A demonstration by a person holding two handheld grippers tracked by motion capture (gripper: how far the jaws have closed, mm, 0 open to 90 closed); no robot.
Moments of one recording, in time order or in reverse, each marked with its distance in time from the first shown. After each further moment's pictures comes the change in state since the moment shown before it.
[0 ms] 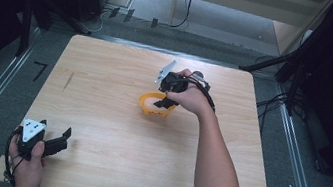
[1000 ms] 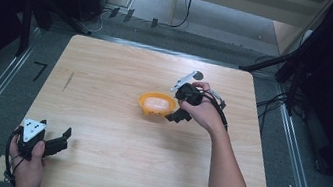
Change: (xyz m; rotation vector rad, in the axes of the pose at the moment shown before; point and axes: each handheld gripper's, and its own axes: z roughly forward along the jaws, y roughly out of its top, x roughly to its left) left arm -0.001 0.000 0.000 0.005 0.010 0.006; right arm 0.025 -0.052 -0.017 0.004 -0.025 0.274
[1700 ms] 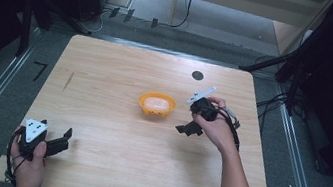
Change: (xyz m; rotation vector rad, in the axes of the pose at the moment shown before) left arm -0.002 0.000 0.000 0.007 0.013 0.029; right arm 0.014 -0.058 -0.015 -0.071 -0.019 0.134
